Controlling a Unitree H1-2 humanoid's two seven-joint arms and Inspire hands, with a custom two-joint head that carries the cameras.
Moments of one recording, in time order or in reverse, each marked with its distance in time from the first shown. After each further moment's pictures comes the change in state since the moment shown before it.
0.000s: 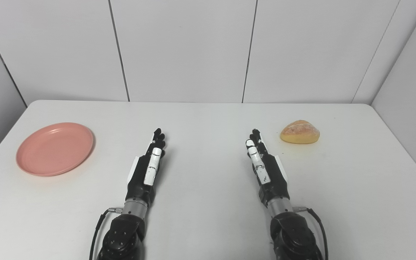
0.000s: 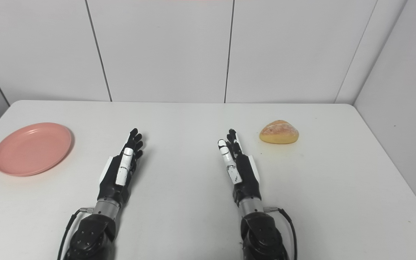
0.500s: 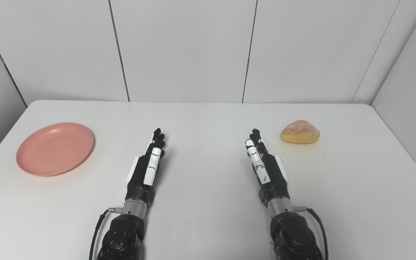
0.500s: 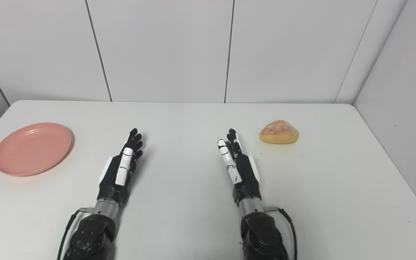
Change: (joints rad) left arm 0.000 0.000 0.000 -0.001 0.000 0.001 -0.002; right arm 0.000 0.000 0.000 0.000 0.000 0.000 0.000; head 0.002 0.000
